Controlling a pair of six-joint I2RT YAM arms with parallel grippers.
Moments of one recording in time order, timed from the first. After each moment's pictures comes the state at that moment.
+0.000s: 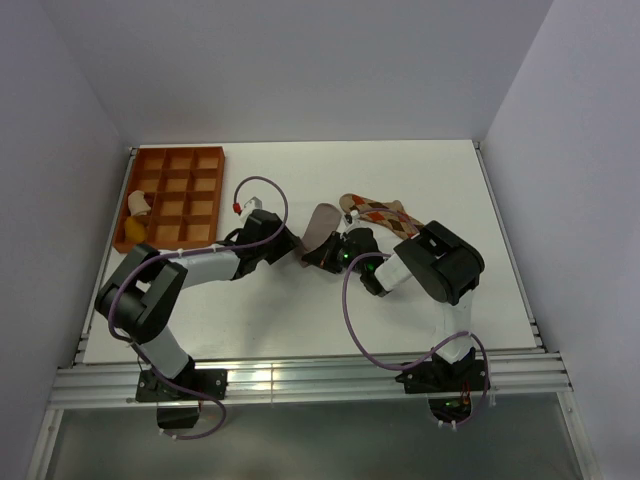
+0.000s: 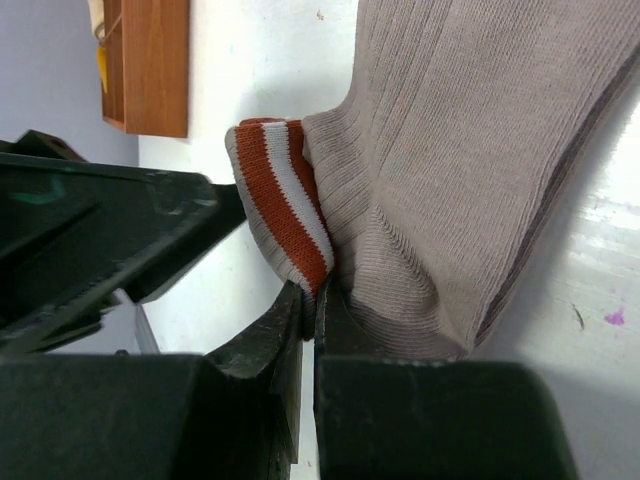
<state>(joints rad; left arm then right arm) -0.59 1.67 0.80 0.18 -0.12 -1.06 0.61 1.96 0.63 0.91 -0.26 1.01</state>
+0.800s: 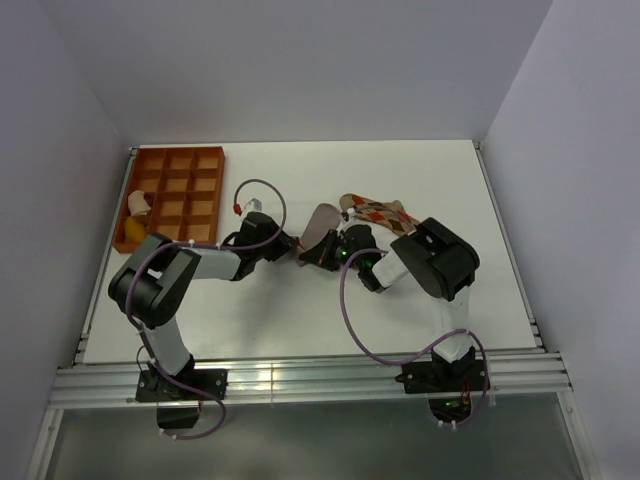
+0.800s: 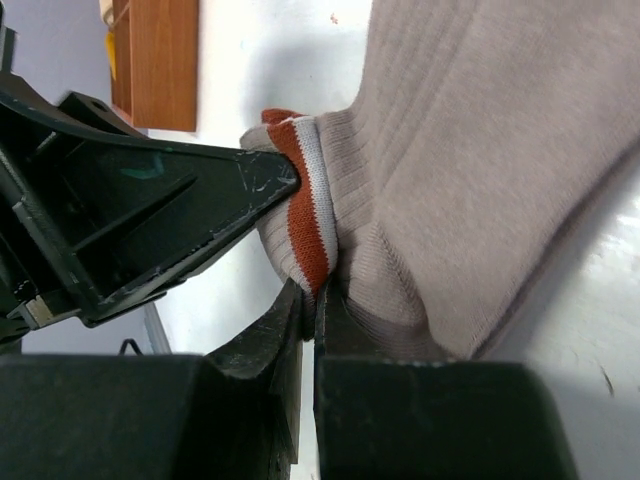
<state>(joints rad) -0.54 1.78 0.76 0.40 -0.02 -1.02 0.59 2.00 0.68 0.92 -0.33 1.02</state>
